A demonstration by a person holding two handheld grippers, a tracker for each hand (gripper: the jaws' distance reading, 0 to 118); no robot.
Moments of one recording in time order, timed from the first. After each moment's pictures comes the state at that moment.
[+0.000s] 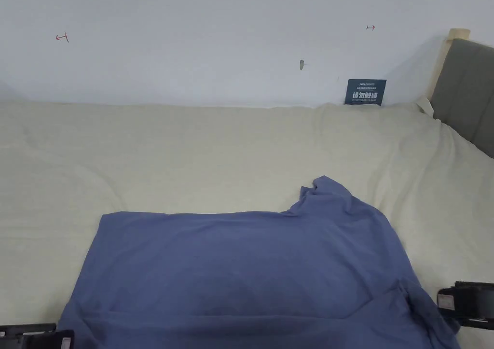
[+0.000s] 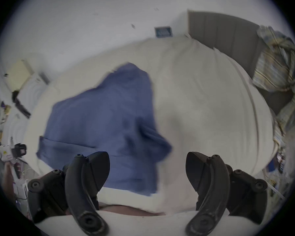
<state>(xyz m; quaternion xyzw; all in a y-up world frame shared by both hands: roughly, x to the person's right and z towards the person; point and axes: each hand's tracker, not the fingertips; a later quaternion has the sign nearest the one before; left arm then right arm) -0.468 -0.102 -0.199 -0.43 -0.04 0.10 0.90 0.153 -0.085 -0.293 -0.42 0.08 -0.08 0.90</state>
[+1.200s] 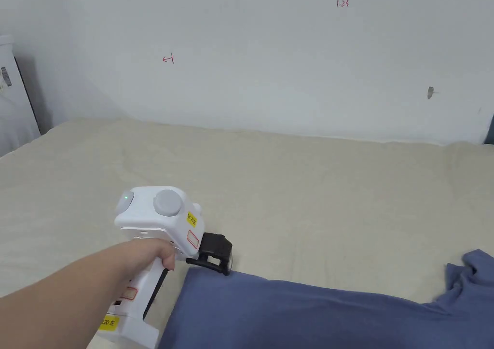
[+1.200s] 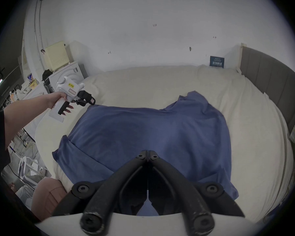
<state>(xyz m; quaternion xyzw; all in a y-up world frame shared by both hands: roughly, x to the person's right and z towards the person) -0.523 -0.158 -0.580 -0.55 -0.01 0.11 0.82 0.011 -0.087 -0.346 -0.35 0.23 -0.01 0.91</state>
